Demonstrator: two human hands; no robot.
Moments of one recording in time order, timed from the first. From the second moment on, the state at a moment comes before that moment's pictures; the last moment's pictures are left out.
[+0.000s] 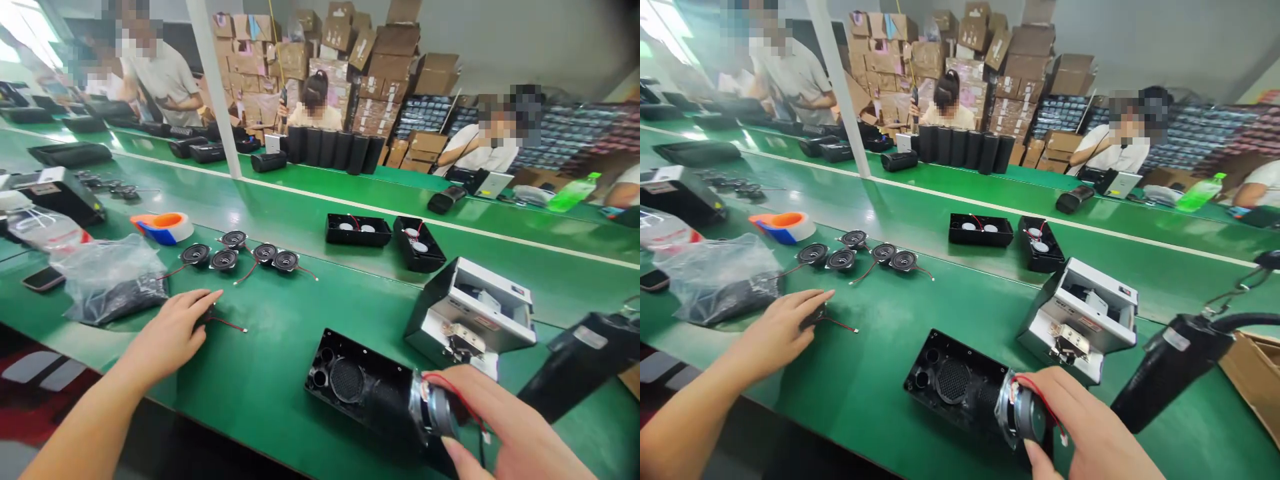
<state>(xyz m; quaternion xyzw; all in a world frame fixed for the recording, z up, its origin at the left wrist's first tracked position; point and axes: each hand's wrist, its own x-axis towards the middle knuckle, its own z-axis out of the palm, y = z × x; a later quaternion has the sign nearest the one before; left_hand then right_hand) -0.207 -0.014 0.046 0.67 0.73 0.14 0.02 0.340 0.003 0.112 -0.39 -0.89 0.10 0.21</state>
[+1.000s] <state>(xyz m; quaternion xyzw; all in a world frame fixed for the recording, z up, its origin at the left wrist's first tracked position) -0.151 -0.078 0.036 0.71 0.66 0.21 0.15 0.318 0.023 0.090 -0.33 -0.94 0.08 -0.01</state>
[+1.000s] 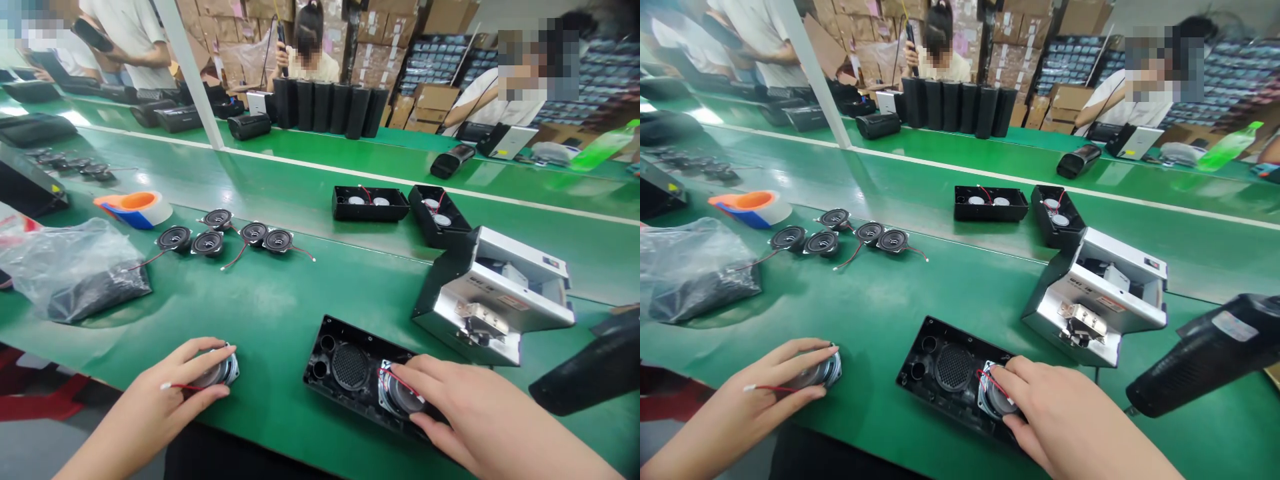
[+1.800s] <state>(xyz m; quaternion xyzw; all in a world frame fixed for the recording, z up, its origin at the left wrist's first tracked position) 0.020 0.020 0.161 0.85 0.47 0.03 0.23 0.323 0.023 0.085 -0.37 -0.92 0.15 0.03</state>
